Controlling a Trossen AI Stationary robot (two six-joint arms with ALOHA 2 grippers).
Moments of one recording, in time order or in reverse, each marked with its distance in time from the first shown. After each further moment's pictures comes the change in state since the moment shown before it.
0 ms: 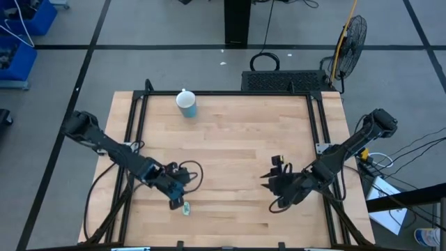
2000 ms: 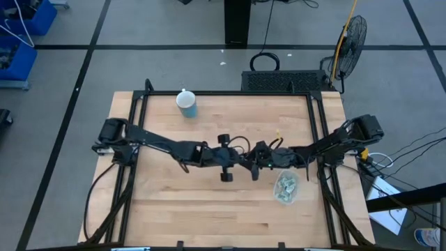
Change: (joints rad) left arm 0.382 0.424 0.376 0.501 -0.209 0.929; right arm -0.446 0.236 -0.449 1.337 -0.241 0.466
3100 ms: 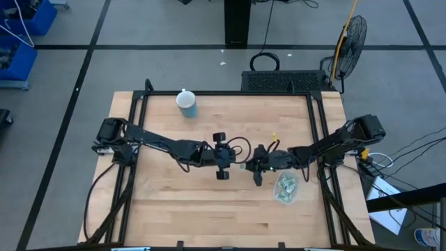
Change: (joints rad) left arm 0.000 -0.017 0.033 -0.187 -0.070 -0.025; right arm 0.018 -0.019 0.001 -0.189 -0.106 -0.107
